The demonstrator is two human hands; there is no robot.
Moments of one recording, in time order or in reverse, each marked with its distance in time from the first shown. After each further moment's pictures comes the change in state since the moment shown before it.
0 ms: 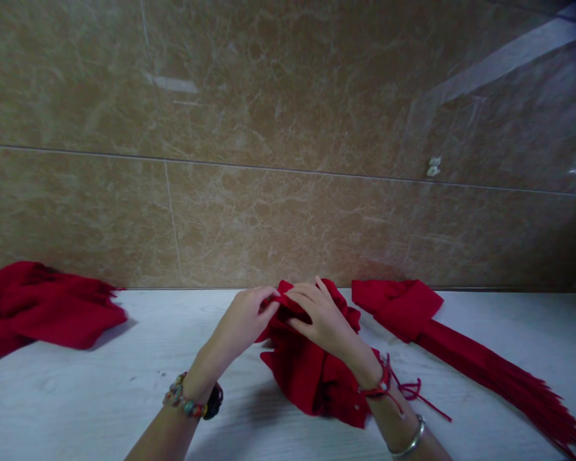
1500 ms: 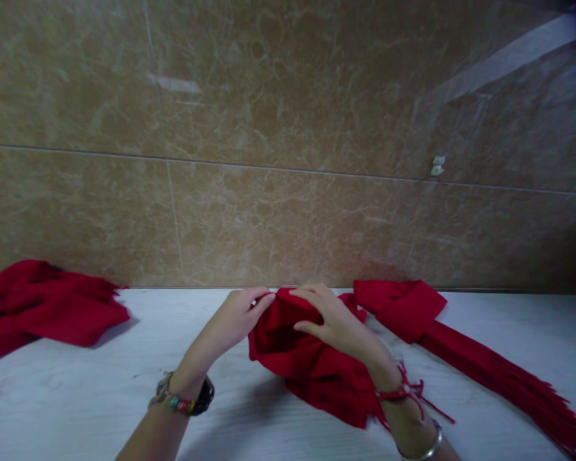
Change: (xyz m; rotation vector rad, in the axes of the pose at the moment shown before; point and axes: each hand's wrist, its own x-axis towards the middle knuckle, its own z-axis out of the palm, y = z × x) left_hand -0.002 -0.004 -0.011 -0.099 -0.086 -0.084; right_hand -0.003 0.000 -0.015 0.144 -0.117 0.101
